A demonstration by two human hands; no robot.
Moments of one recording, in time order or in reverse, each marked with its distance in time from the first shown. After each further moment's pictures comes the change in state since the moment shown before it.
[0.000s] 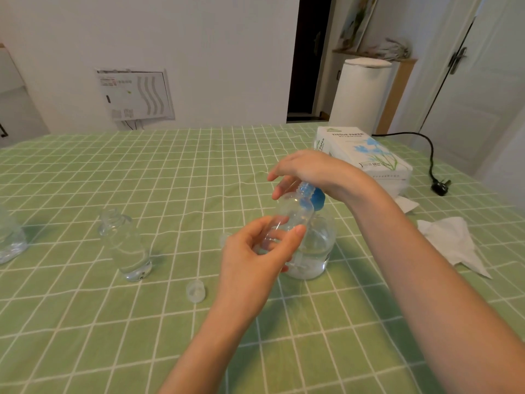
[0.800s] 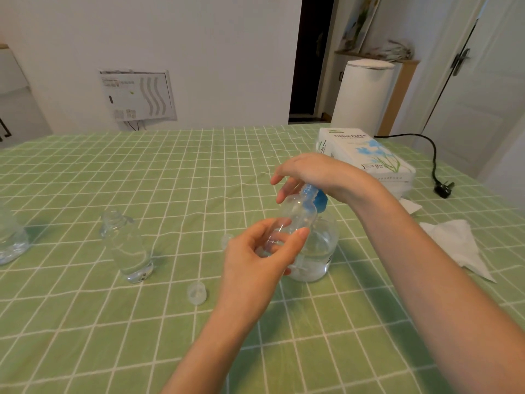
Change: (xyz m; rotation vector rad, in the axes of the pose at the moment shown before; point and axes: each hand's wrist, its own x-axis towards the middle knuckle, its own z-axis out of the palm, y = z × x) left_hand 0.000 0.000 0.001 -0.018 -0.008 -0.012; right_hand 0.005 0.005 -0.002 -0.050 -0.007 -0.005
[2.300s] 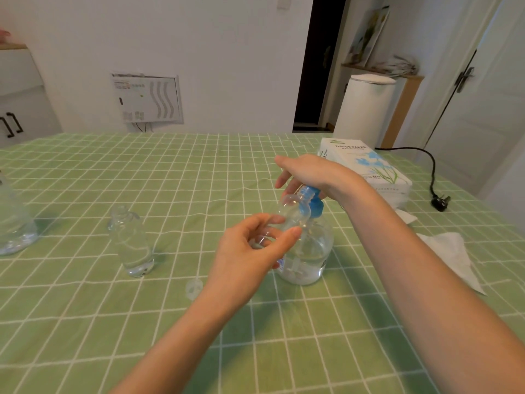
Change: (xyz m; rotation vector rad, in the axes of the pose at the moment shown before) left_hand 0.006 0.008 -0.007 0.120 -0.041 0.014; right_hand 0.023 0.002 -0.004 -0.161 0.046 0.094
